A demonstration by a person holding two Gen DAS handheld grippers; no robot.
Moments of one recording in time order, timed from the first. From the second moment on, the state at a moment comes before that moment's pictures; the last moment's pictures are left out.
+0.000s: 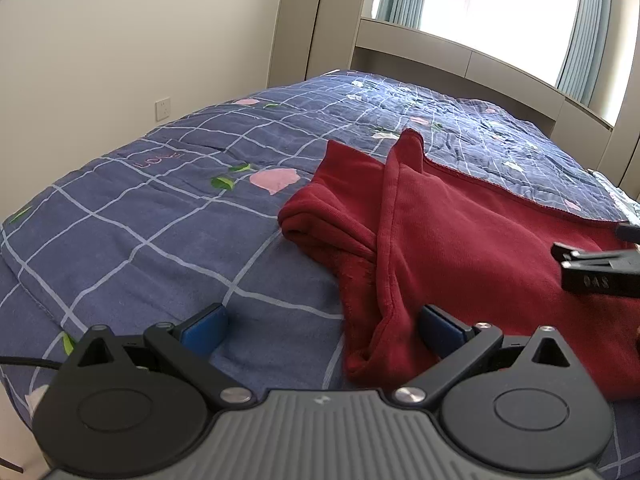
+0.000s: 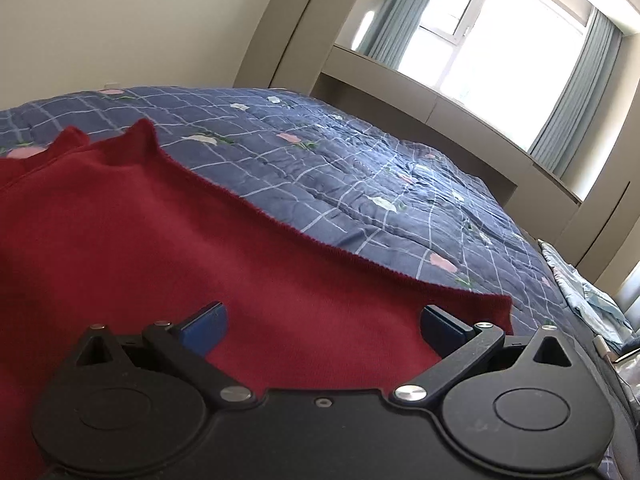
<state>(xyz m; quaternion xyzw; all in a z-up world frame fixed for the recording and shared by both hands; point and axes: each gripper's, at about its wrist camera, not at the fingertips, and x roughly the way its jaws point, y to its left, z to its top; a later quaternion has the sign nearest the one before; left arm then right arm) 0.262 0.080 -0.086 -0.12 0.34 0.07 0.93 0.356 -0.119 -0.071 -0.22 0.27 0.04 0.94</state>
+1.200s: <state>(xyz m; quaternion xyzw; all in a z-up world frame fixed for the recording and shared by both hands) 0.270 0.075 -0.085 -0.10 0.36 0.09 0.92 0.282 -0.131 -0.081 -0.16 0.27 0.08 0.94</state>
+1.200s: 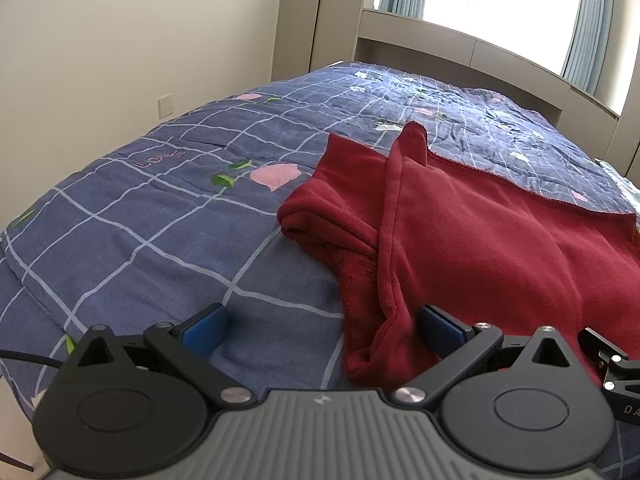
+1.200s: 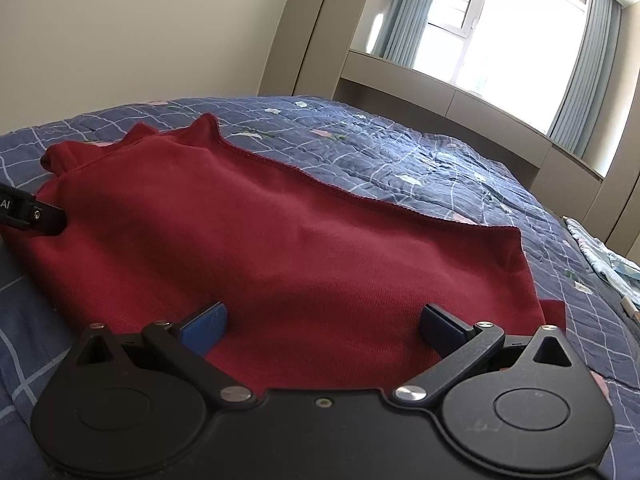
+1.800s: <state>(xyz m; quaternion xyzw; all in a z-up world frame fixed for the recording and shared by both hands) 0.244 0.080 -0.080 -0.18 0.31 0.05 0.93 0.289 -0.142 -0.081 -0.12 0.29 0.10 0.94</state>
